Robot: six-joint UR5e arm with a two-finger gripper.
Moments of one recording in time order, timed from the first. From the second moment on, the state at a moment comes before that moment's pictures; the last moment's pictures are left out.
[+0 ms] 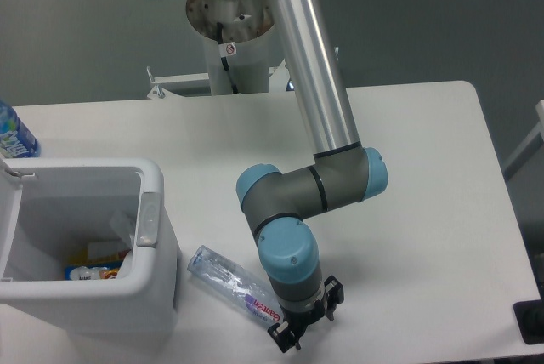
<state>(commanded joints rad) 2.31 -2.37 -1.28 -0.82 1.68 -0.33</state>
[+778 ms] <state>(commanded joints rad) 2.29 -2.36 -1.30 -0.82 1.67 -0.33</state>
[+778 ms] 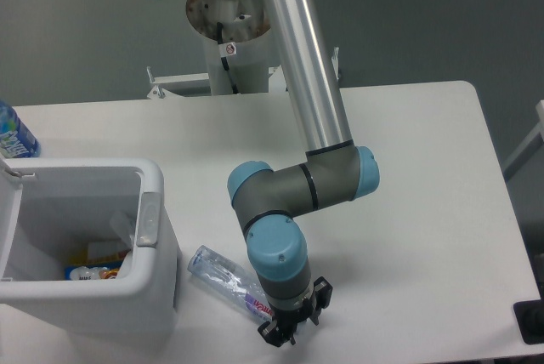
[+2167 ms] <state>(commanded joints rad) 2.36 -2.24 -1.31 -0.82 1.56 -0.32</state>
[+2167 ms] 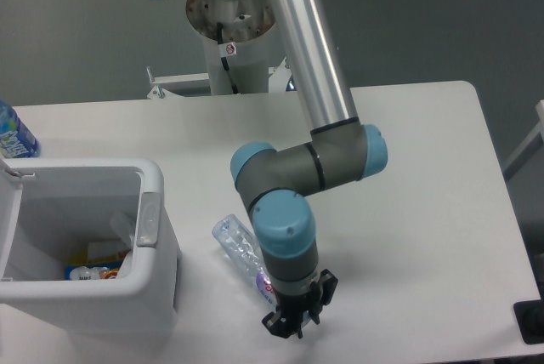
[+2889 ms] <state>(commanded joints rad) 2.45 -2.15 -1.16 -0.78 1.42 -0.32</state>
